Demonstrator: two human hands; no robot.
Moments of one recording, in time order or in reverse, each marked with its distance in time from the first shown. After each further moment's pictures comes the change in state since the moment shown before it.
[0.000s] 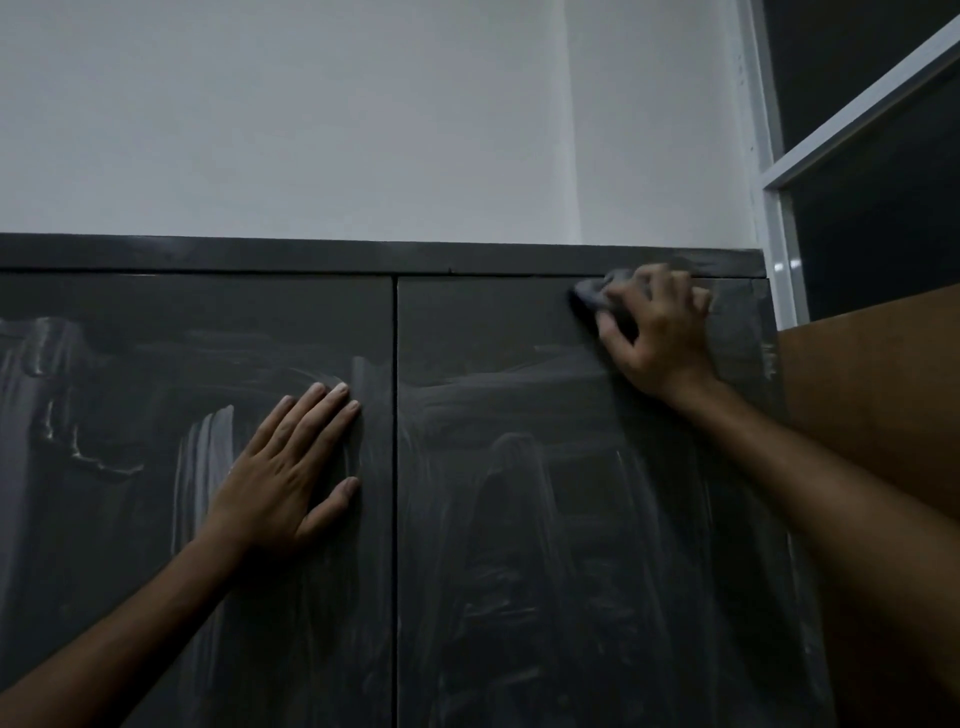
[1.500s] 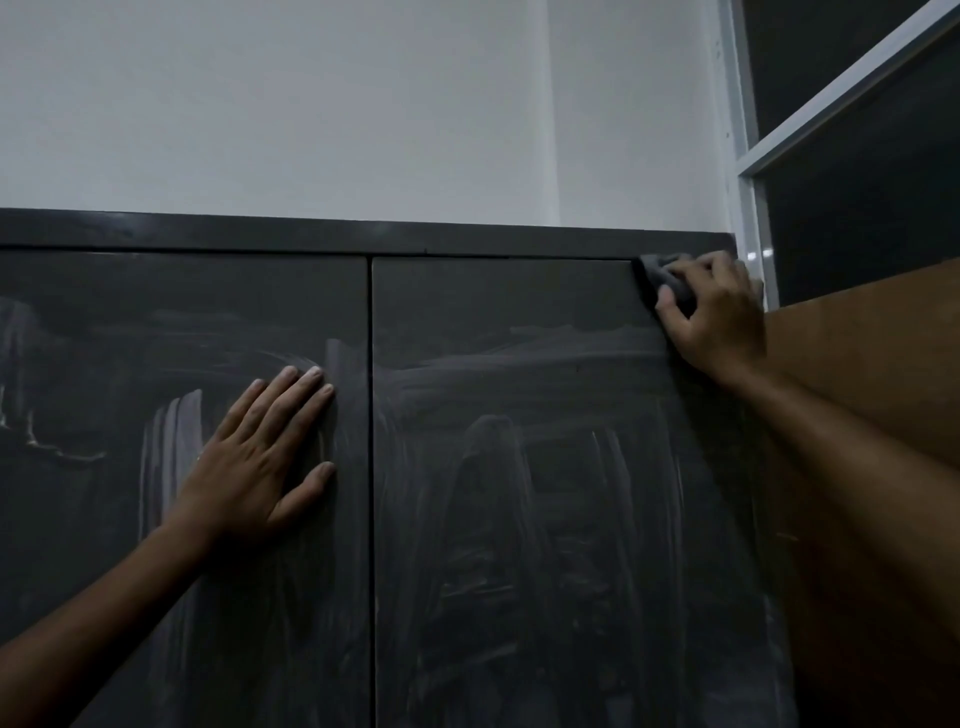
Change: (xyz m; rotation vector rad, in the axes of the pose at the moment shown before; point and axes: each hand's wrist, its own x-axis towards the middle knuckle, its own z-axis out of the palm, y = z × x) left_hand 0.001 0.000 0.000 -0.026 0.001 0.011; right_hand -0.011 0.078 -0.026 -0.009 -0.034 0.179
